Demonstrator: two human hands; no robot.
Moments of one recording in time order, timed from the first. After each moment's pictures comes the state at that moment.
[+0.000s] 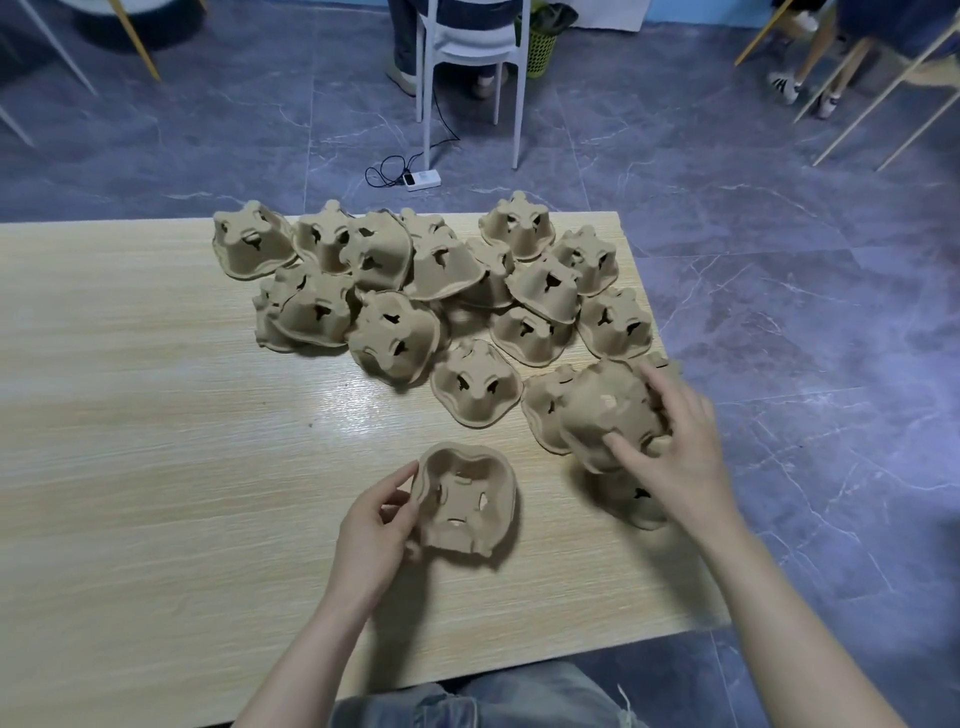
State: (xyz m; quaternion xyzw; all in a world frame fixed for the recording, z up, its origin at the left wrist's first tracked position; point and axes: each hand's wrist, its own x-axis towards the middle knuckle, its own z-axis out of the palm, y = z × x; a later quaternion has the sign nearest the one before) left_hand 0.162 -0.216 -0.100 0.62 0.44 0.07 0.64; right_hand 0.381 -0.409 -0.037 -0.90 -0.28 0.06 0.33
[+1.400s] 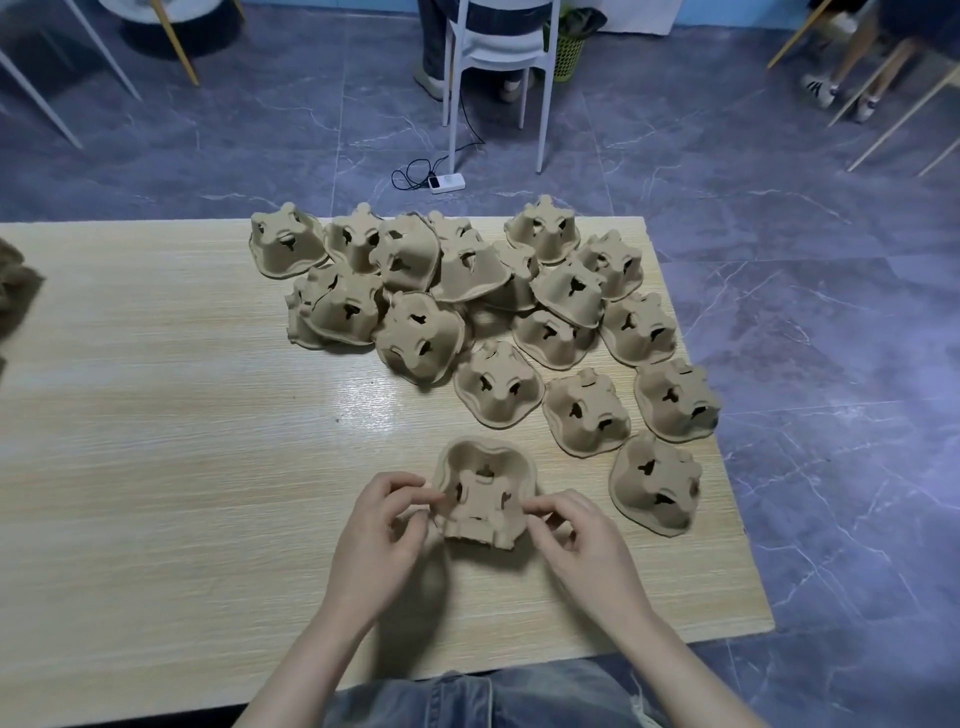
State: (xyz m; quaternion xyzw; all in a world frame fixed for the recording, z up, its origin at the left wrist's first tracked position) left_hand 0.134 -0.209 -0.090 0.78 0.35 0.10 0.50; right_hand 0.277 -0.388 -0.081 -0.85 -0.26 0.26 0.38
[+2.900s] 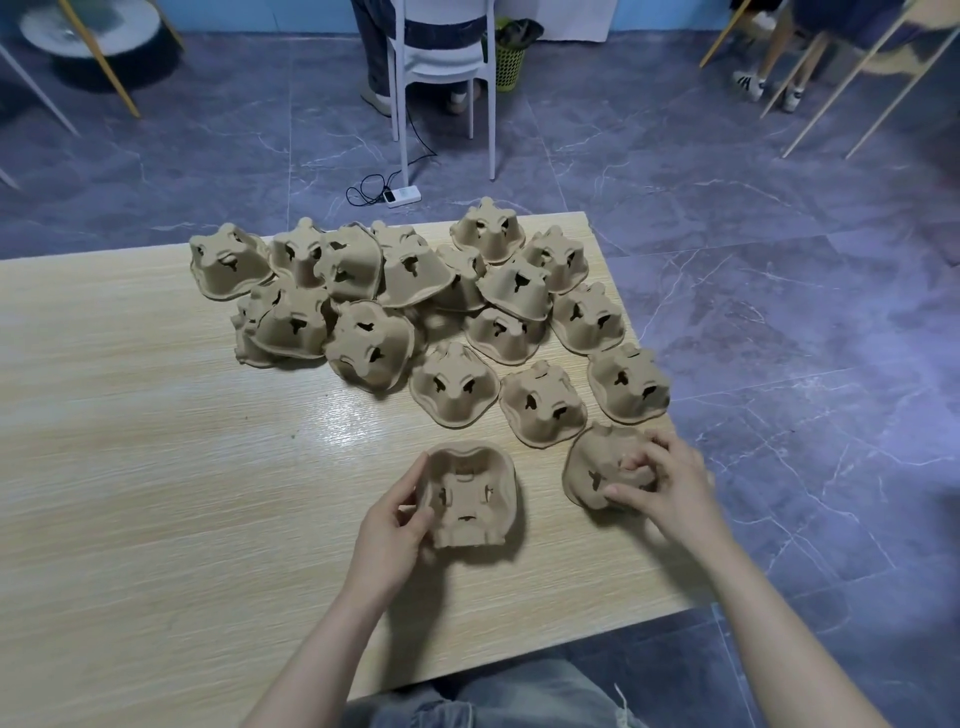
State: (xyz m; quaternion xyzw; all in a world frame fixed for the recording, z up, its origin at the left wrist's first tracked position) left_hand 0.174 -0.234 -0.109 0.66 0.39 0.04 0.64; right_hand 0.374 -0.469 -0.081 -0.92 -0.17 0.18 0.30
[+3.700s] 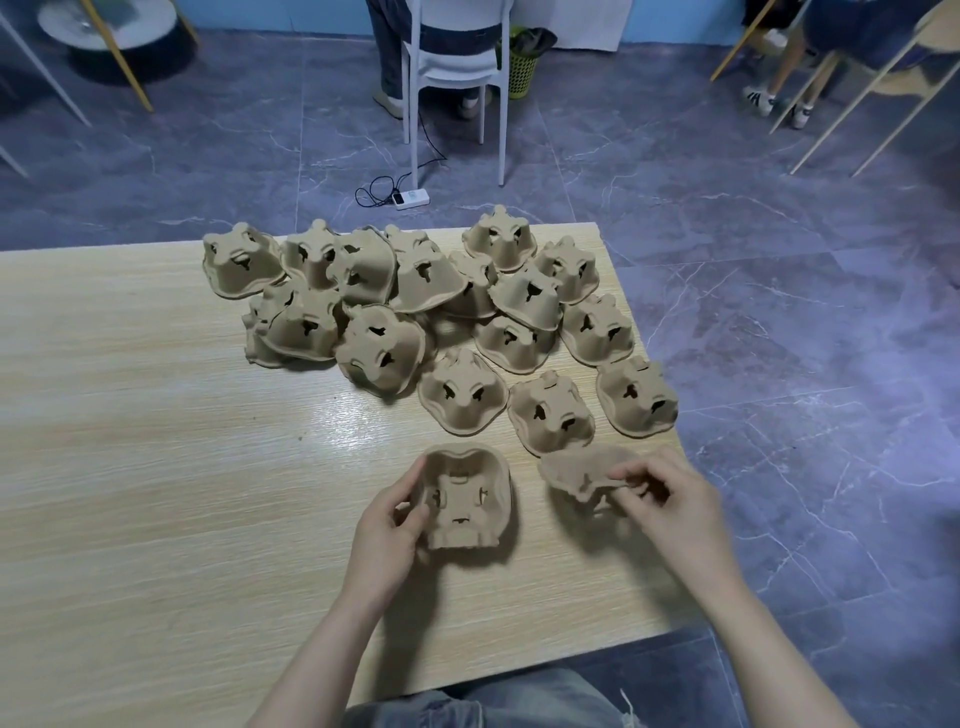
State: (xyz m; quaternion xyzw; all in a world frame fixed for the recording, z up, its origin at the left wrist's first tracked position) left_hand 0.175 -0.228 -0.105 0.64 0.40 0.06 0.65; right_hand 0.345 -0.443 -0.039 -0.88 -0.21 0.14 0.41
